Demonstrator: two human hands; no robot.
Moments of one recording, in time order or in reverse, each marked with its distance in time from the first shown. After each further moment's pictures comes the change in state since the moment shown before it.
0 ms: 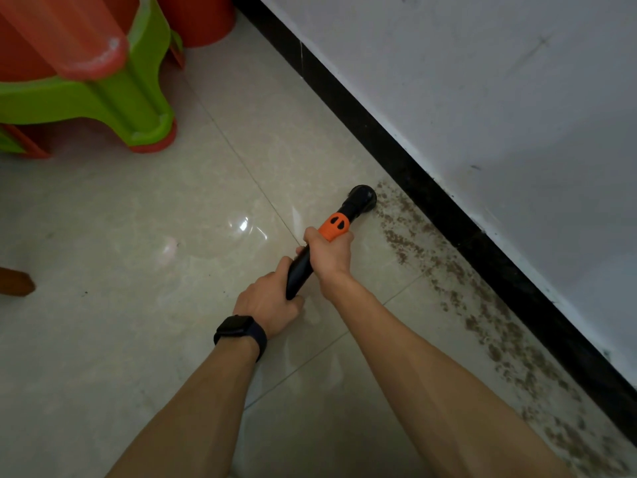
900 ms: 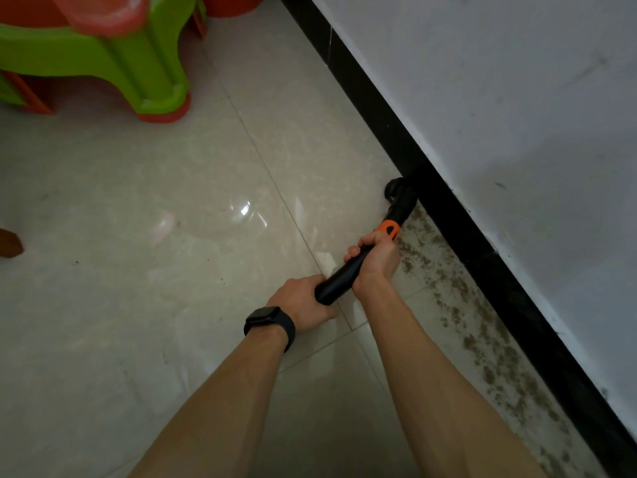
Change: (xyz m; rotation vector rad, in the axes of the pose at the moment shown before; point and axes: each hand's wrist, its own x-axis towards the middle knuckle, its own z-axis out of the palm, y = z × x) left_hand 0.022 0.022 0.041 -0.262 -0.237 -0.068; right_hand 0.032 -0.006 -0.043 0.418 0.182 0.079
